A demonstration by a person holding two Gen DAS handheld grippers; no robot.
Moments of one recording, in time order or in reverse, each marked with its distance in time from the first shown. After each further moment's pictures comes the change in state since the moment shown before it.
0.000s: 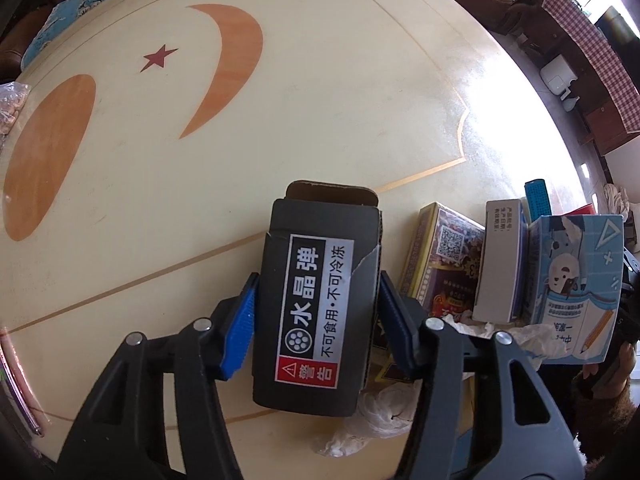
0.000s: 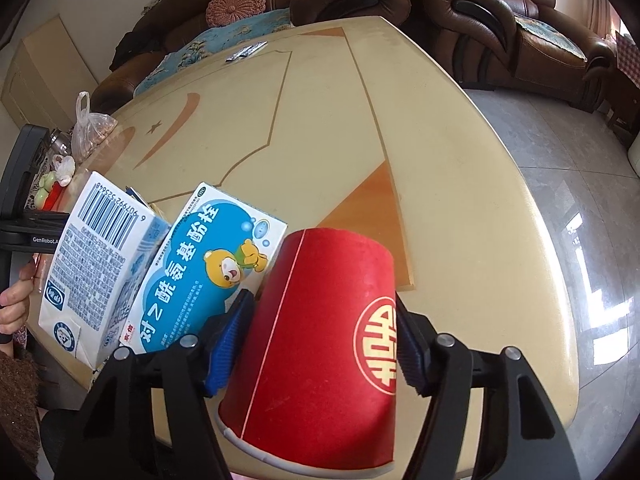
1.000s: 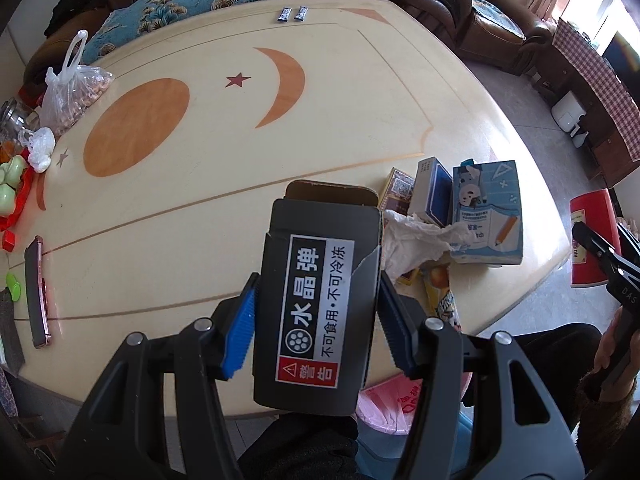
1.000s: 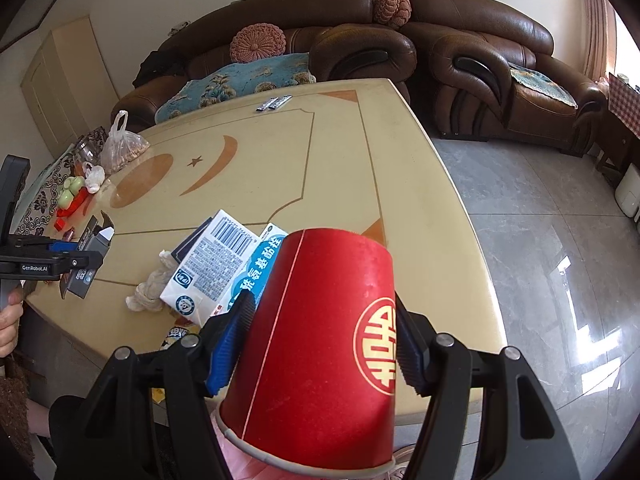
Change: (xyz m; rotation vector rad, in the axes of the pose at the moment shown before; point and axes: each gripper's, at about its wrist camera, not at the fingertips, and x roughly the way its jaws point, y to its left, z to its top) left arm -0.119 -0.034 -0.106 -0.086 -0.170 0.093; right arm -0.114 0.032 -0.015 -0.088 -0.154 -0.009
